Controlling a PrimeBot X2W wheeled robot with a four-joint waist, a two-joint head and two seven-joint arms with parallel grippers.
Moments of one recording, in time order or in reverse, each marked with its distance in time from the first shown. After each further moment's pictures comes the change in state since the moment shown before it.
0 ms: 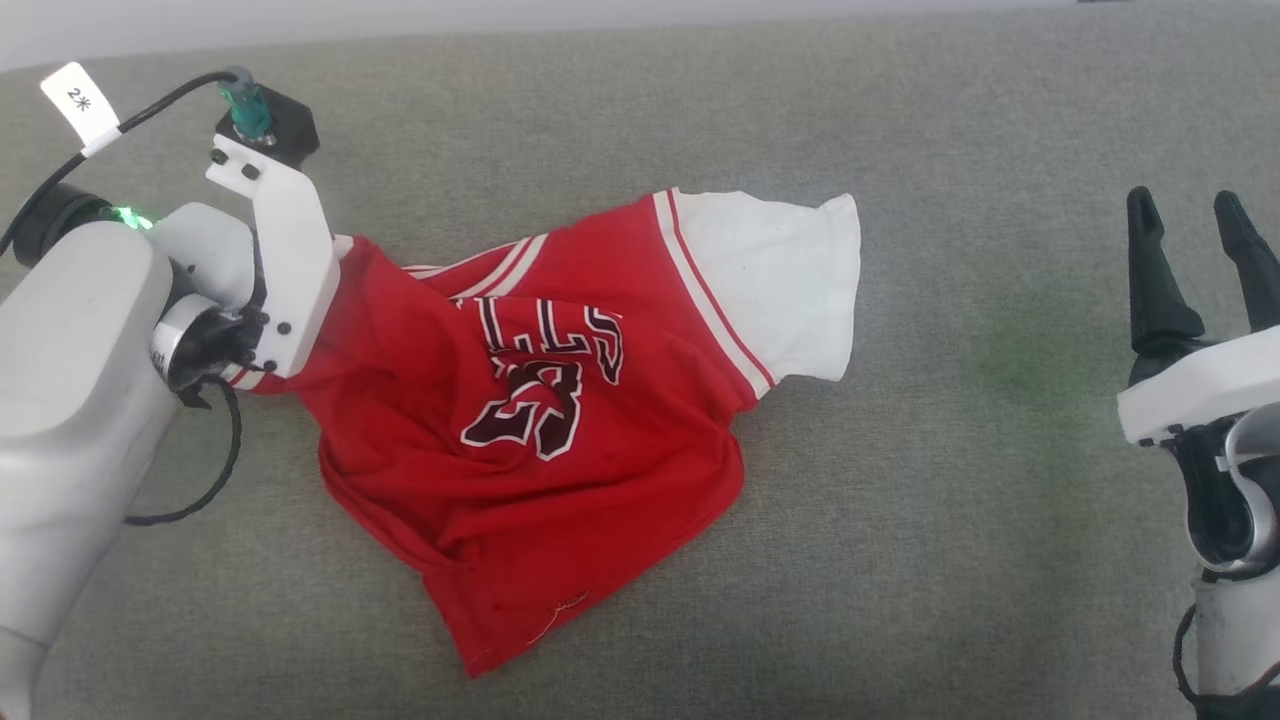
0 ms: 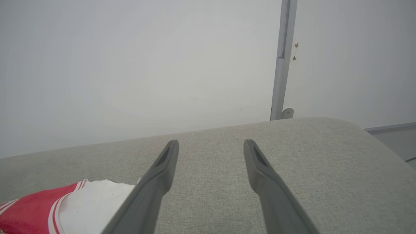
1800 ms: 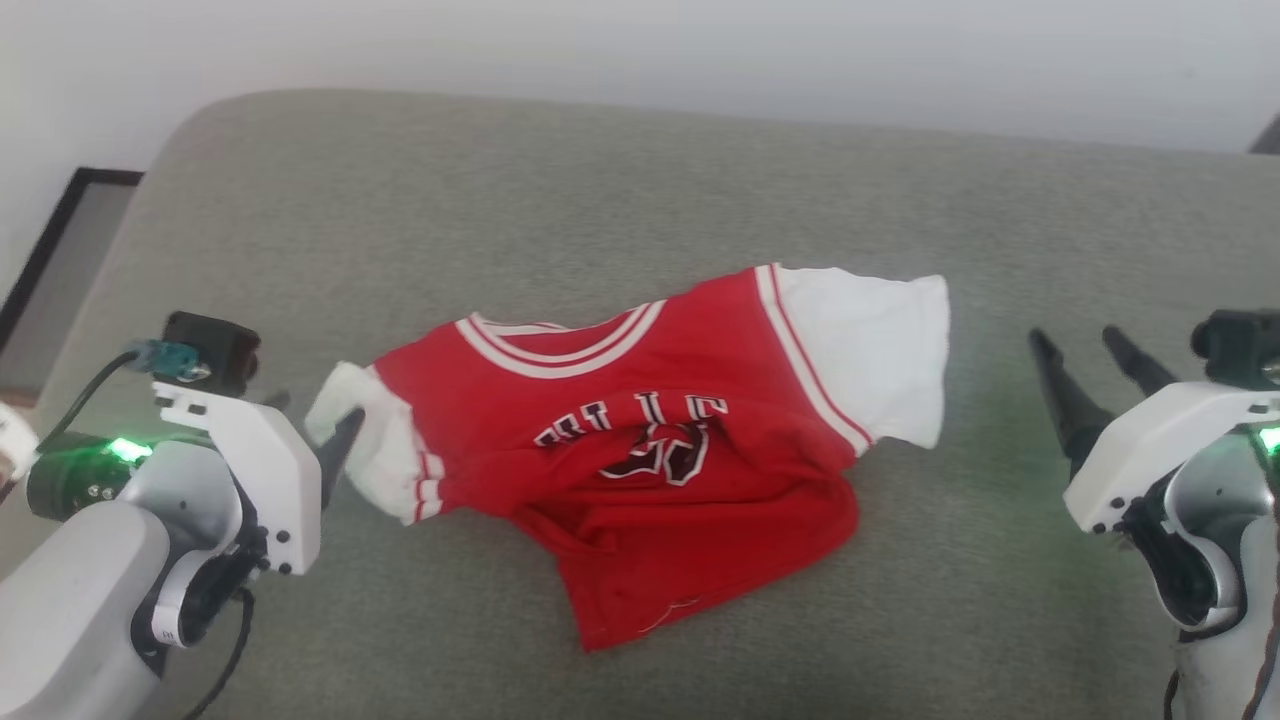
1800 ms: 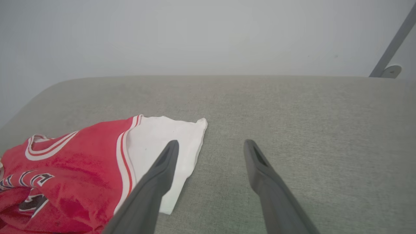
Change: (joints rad) left arm 0.518 0.171 0.115 -0.459 -0.149 0.289 -0.386; right arm 0.088 -0.060 0.103 0.042 0.057 0.000 0.242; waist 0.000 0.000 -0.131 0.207
